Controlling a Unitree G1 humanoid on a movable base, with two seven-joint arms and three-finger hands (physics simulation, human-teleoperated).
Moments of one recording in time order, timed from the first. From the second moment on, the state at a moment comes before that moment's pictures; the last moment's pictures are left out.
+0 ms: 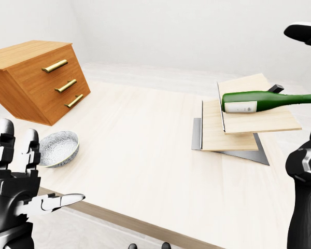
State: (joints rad) left arm 0.43 -0.11 0.16 -0.94 -0.05 0.09 -0.13; right arm -1.41 -0.96 -0.33 1.24 0.26 0.06 0.31
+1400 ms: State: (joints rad) left arm 0.45 -0.11 0.15 -0.92 -0.05 0.09 -0.12; right arm -1.25 -1.04 -0.40 0.91 0.76 -0.09 0.68
